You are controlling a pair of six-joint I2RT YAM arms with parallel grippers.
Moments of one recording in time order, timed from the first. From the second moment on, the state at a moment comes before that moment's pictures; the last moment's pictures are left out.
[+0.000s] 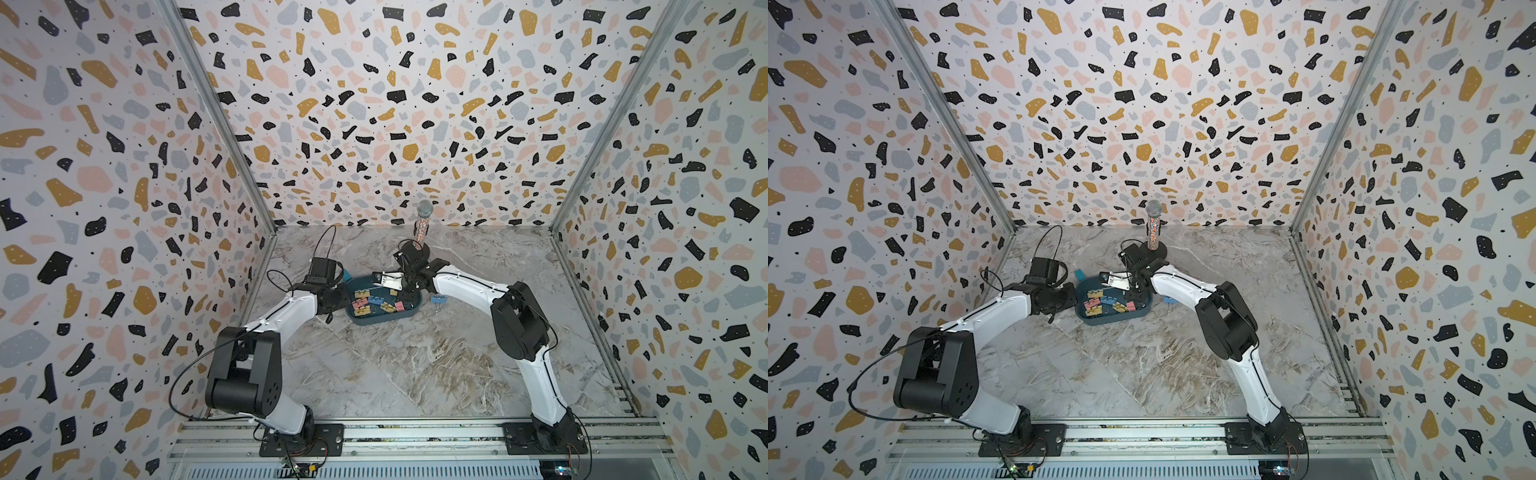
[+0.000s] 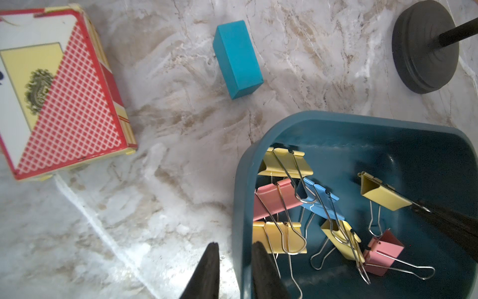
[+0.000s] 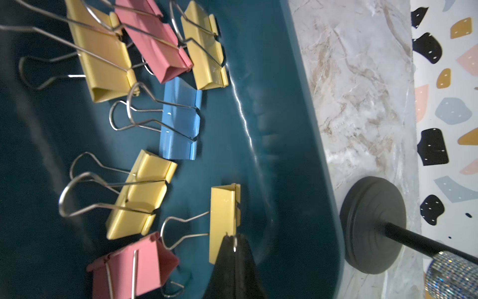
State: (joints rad) left arm -0.14 1.54 0.94 -0.41 0.09 -0.45; right arm 0.75 2.19 1.78 -0.54 -0.06 -0.78
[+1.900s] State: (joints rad) left arm -0.14 1.49 0.94 -0.42 0.09 -0.46; right arm 0.24 1.71 1.29 -0.39 -0.43 -1.15
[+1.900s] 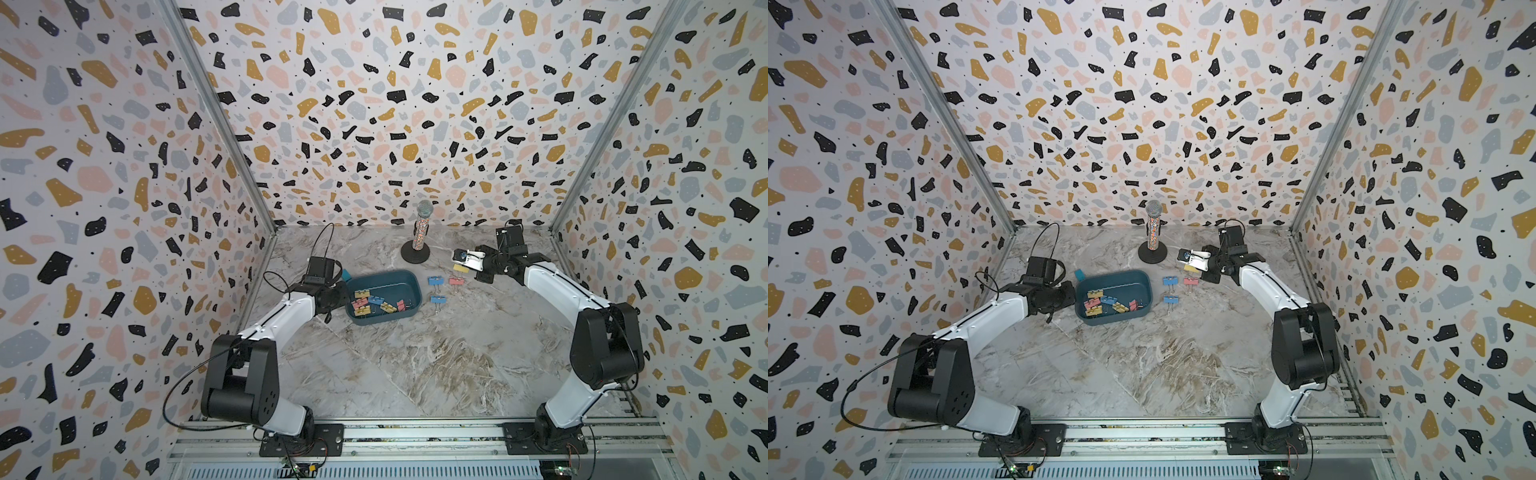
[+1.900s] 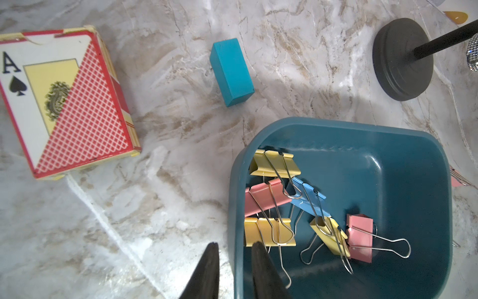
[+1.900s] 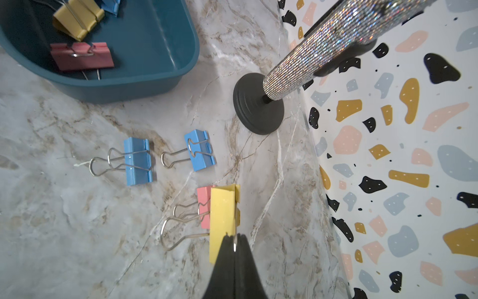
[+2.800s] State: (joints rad) left arm -0.14 1.47 0.90 -0.42 0.11 -0.48; right arm 0.12 1.71 1.17 -0.32 -0.48 -1.32
